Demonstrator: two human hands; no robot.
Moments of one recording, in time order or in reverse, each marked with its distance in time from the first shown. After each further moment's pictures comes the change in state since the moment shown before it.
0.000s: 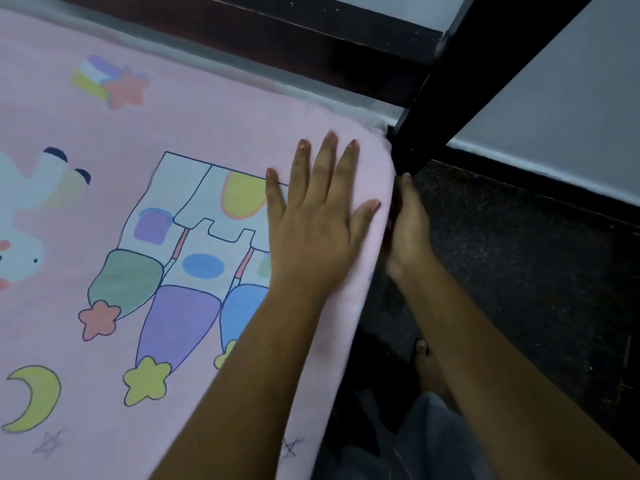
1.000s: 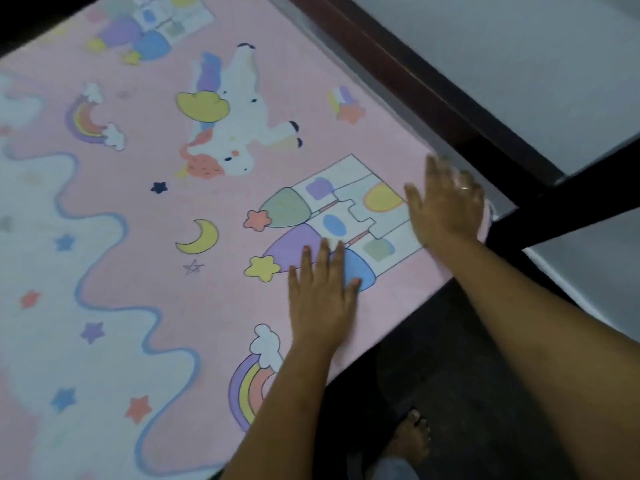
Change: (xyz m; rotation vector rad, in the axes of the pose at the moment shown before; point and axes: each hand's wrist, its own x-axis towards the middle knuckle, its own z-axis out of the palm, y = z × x) left_hand -0.147 -0.012 -0.019 -0.075 -0.142 -0.749; right_hand -0.021 -0.049 0.089 -1.890 -0.296 -1.030
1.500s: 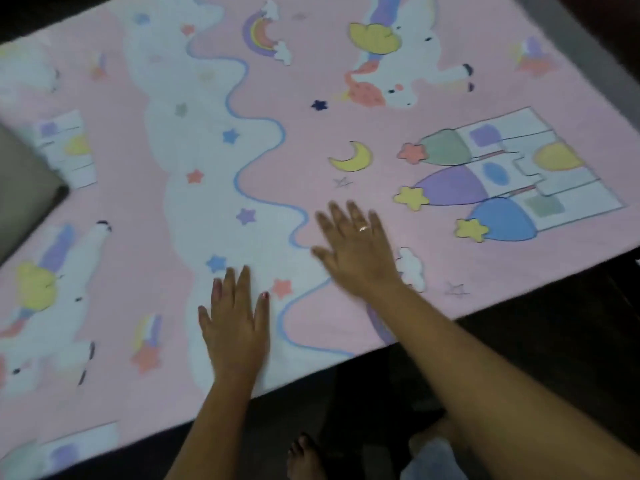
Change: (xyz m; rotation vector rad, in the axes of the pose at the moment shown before) left_hand -0.207 -0.253 -0.007 -0.141 0.237 -0.615; right_hand -0.221 -0.259 0.063 -0.005 -0.282 -0.792
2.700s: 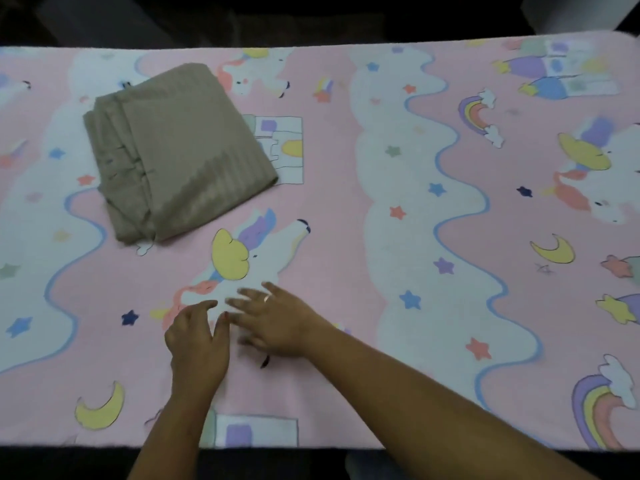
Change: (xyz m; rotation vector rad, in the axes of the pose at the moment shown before) left_hand 0.028 -0.293 -0.121 -0.345 0.221 -0.408; right_hand 0.069 -0.383 0.049 -0.160 -0.163 -0.986
